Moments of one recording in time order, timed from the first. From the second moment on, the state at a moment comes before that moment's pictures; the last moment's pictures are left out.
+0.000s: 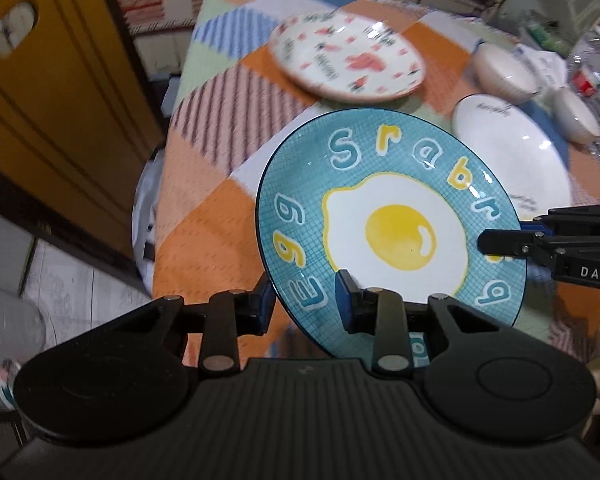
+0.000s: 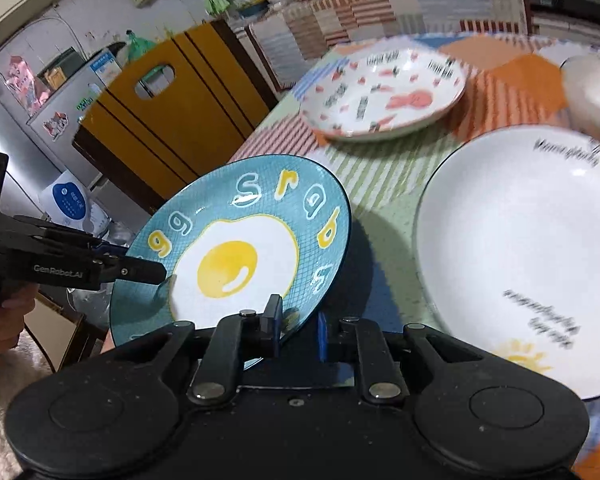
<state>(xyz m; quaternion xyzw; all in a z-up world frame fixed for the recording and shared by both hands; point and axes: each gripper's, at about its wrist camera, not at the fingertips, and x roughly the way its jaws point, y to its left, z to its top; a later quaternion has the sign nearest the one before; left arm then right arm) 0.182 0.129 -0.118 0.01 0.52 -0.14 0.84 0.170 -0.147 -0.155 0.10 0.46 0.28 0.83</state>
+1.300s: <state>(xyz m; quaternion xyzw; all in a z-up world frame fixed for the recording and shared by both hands) 0.260 -0.057 -0.143 0.06 0.54 -0.27 0.79 0.174 -0.308 -0.142 0.14 0.48 0.09 0.86</state>
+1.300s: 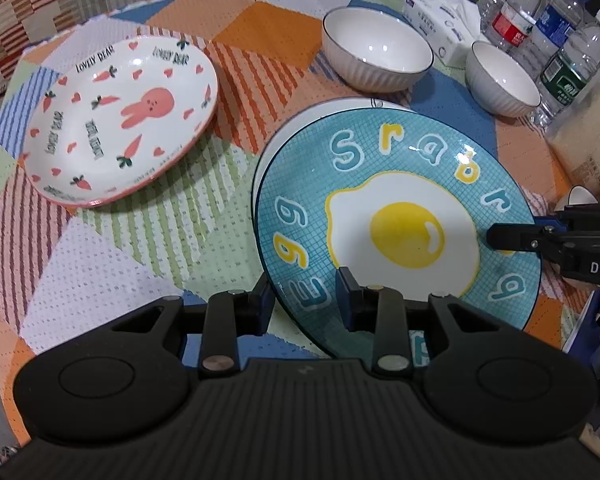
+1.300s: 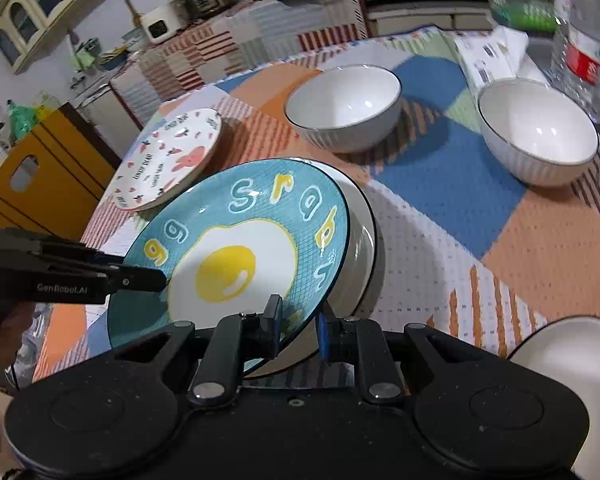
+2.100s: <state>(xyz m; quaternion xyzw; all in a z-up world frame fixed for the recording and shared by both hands) 0.268 -0.073 -0.151 0.09 0.59 -0.25 0.76 0.202 -0.238 -0.153 -0.13 0.52 -0.03 0.84</state>
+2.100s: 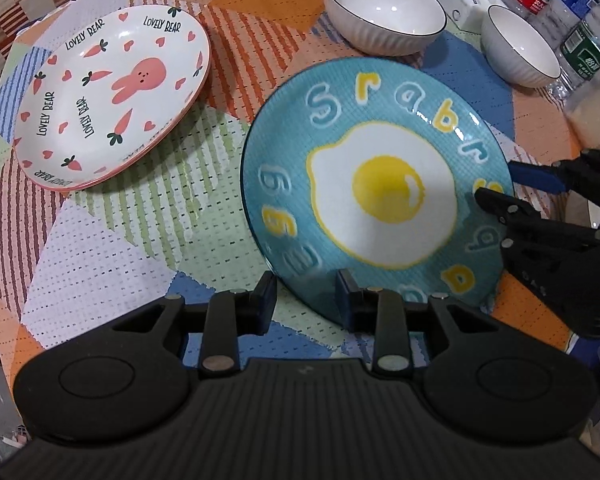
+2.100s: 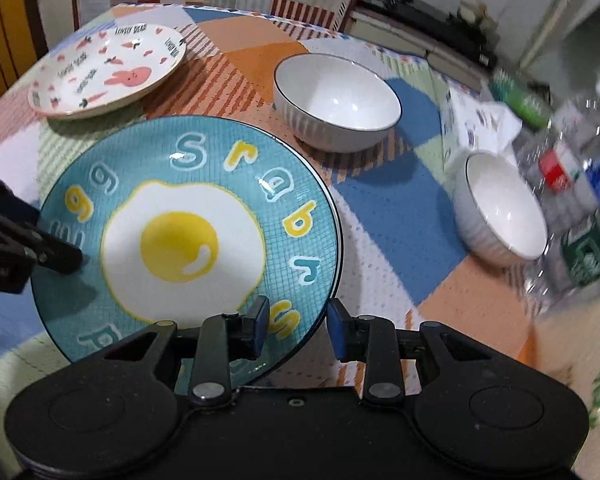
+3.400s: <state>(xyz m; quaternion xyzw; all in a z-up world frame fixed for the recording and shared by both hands) 0.281 0.077 0.001 0.08 0.47 -0.14 0.87 0.254 -0.154 0.012 -0.10 0.40 0.19 0.89</state>
